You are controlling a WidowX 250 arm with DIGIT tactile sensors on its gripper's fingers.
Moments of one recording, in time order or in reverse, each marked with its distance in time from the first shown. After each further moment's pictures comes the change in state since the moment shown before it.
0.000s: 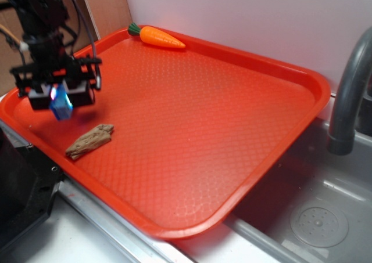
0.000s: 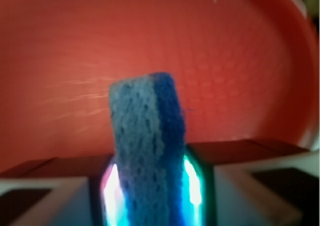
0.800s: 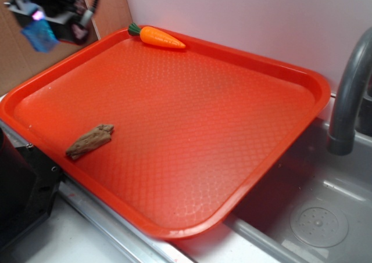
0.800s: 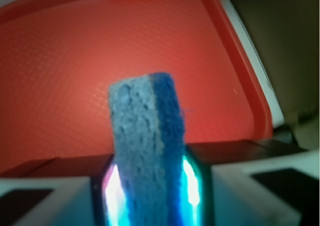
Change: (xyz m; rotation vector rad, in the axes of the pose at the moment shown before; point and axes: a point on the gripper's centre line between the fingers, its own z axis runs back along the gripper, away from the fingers) arm -0.026 -0.048 0.091 0.014 -0.068 -0.592
